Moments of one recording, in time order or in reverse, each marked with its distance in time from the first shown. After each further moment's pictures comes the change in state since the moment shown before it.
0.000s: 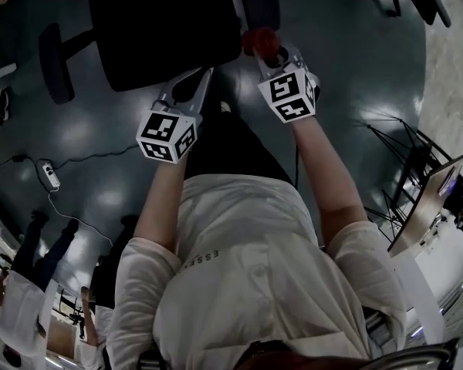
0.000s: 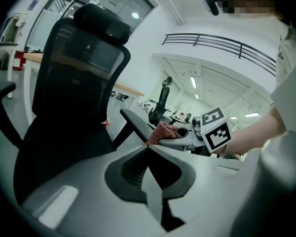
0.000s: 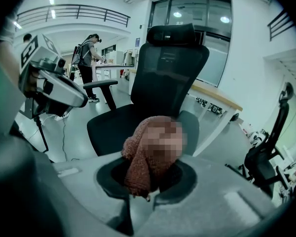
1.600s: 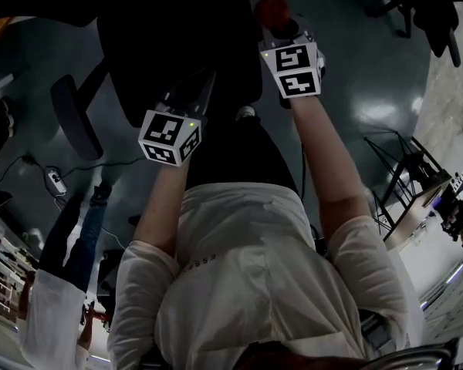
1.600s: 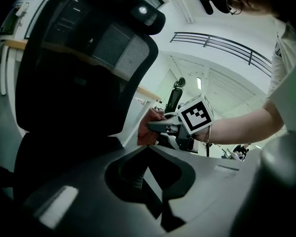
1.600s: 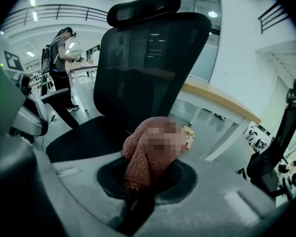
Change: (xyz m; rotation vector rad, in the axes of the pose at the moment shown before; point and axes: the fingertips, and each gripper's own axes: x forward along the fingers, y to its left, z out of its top) left arm 0.098 0.126 0.106 -0.049 0.041 -0.017; right arm 0.161 -0.153 0.131 0.110 0.010 -0.087
